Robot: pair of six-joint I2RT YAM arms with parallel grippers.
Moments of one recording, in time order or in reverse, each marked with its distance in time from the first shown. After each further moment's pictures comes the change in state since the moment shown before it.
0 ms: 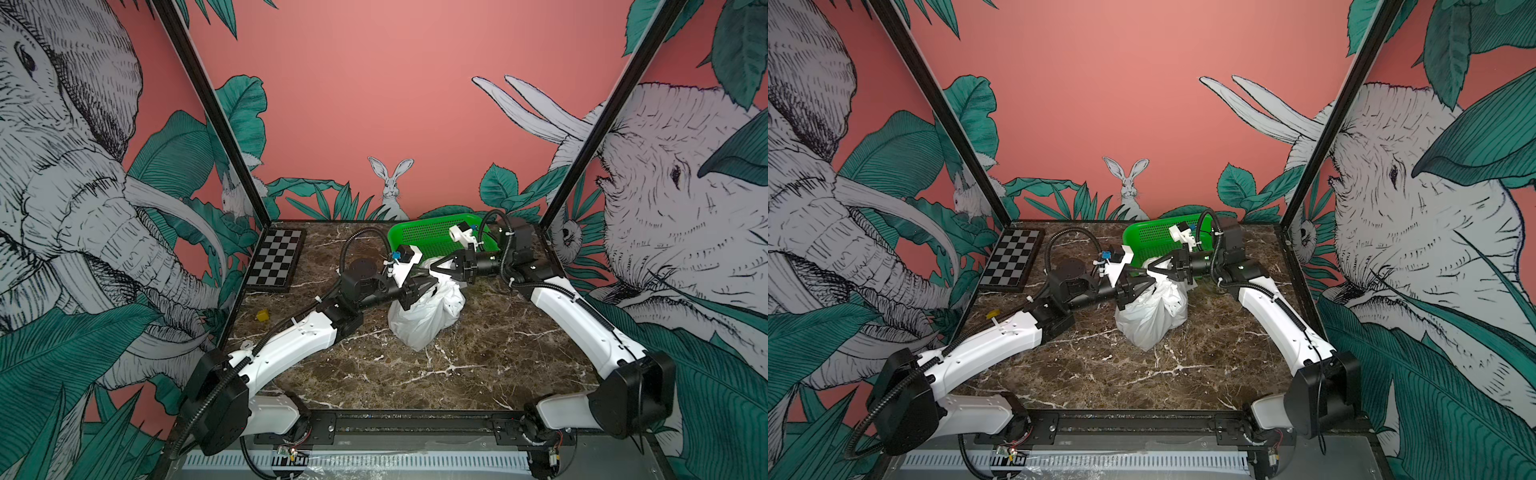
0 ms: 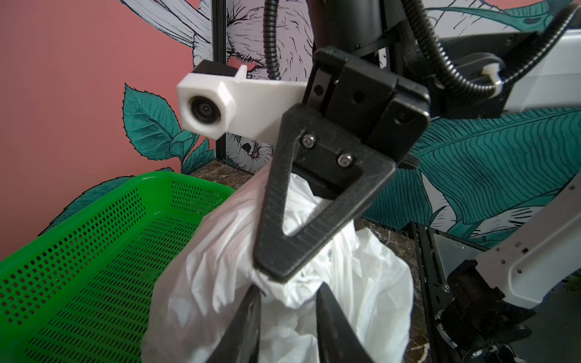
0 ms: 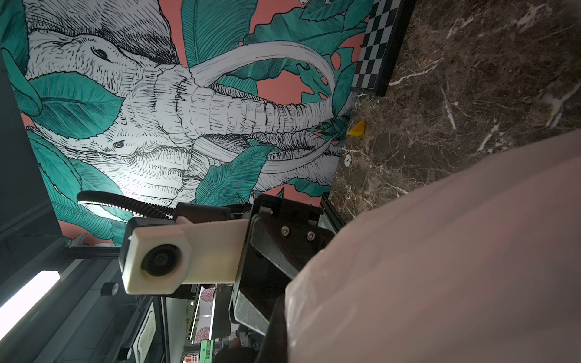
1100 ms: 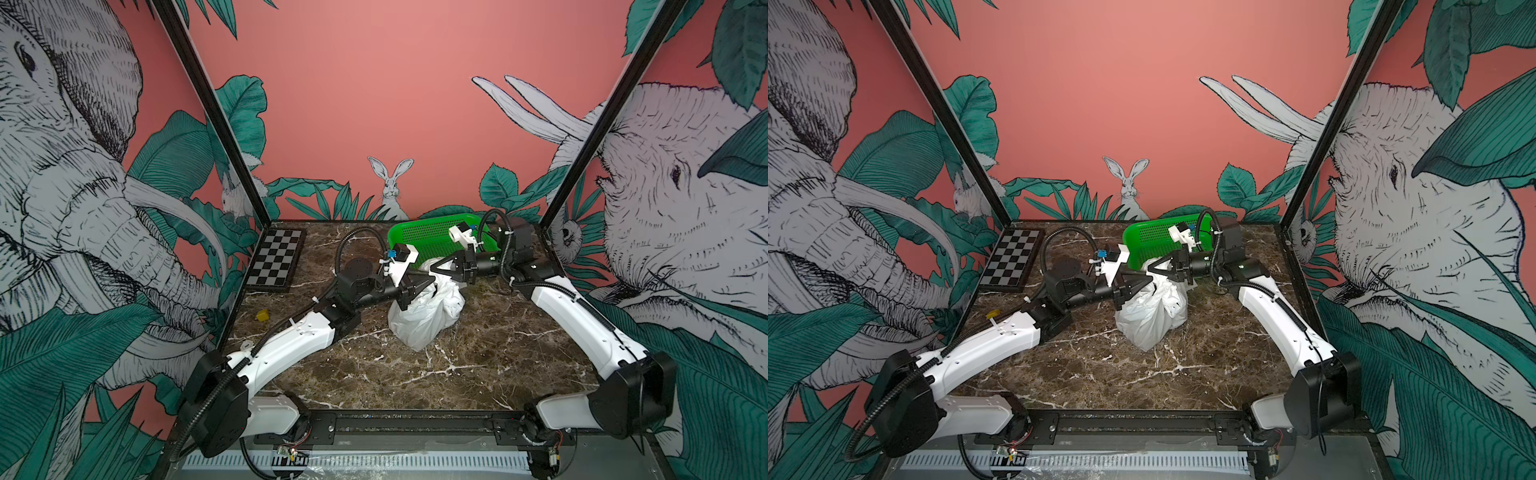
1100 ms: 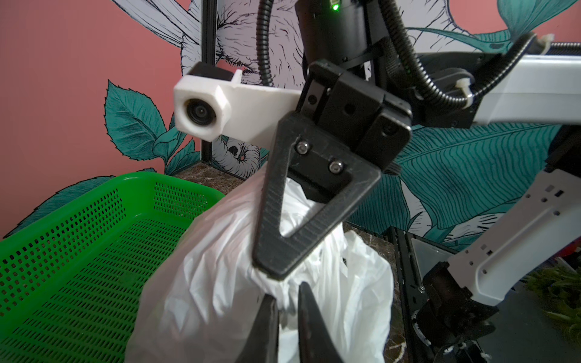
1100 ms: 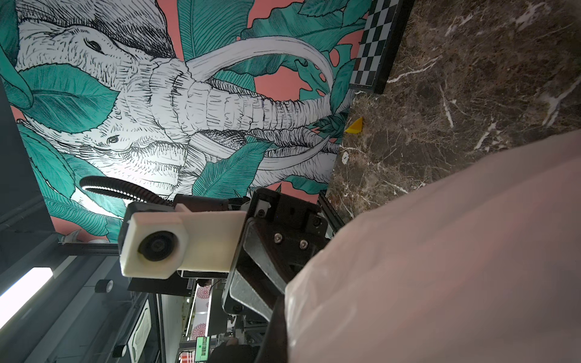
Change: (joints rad) left arm 0.032 -0.017 -0.018 0.030 0.062 -0.058; right arm 0.000 0.000 0.016 -0.046 0.002 -0.038
